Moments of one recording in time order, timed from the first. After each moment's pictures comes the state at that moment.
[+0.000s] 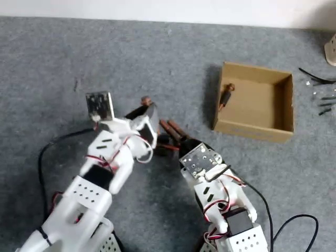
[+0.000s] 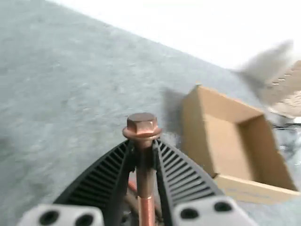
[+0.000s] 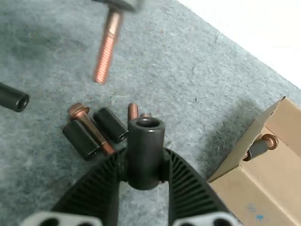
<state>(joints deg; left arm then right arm) 19.4 -53.1 73.5 4.3 35.7 -25.8 -104.3 96.0 39.5 25.1</state>
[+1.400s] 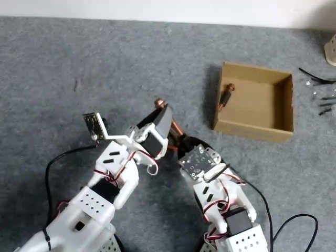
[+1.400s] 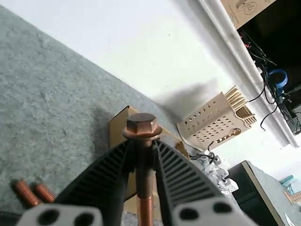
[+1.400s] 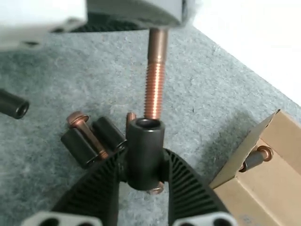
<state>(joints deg) 27.1 -54.5 84.6 -18.6 51.7 -26.6 -104.1 96.0 36.6 26.3</state>
